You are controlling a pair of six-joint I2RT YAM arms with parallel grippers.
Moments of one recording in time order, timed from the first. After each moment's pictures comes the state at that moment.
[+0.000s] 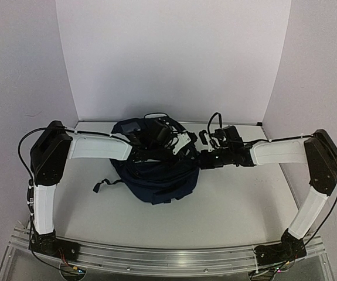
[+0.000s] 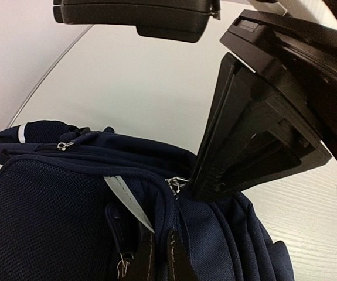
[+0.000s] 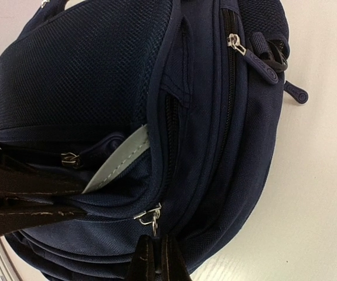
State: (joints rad) left arm -0.91 2.05 1.50 -0.07 0.11 0.29; right arm 0.60 1.74 1.04 -0.02 -0.24 0.35
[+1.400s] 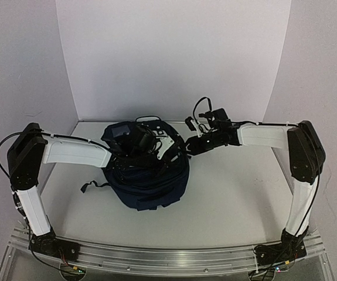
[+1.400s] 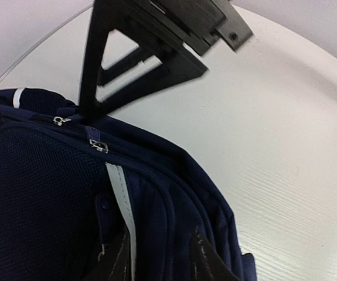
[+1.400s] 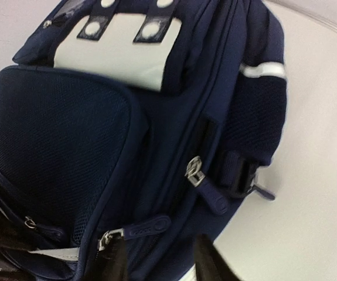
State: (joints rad) left arm -0.91 1.82 1.21 -0.02 0.12 0.09; right arm 0.55 1.97 1.44 -0.23 -0.37 0.09
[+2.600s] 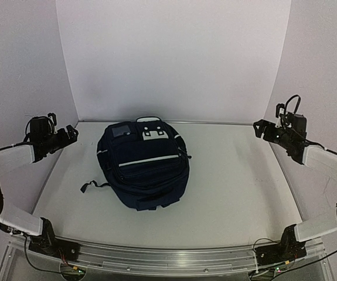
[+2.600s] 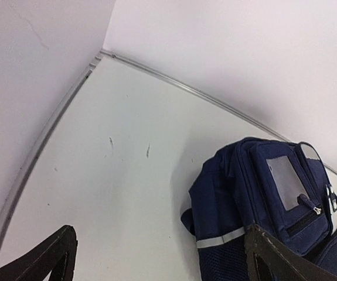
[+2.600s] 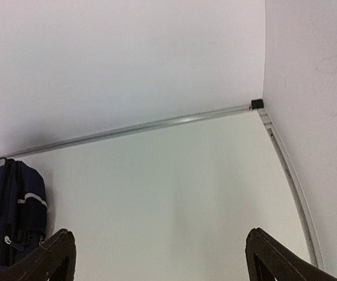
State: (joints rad) left arm 0.06 1.29 0.76 0.05 0.15 -0.39; right arm 0.03 1.29 0.83 0.13 -0.06 0.23
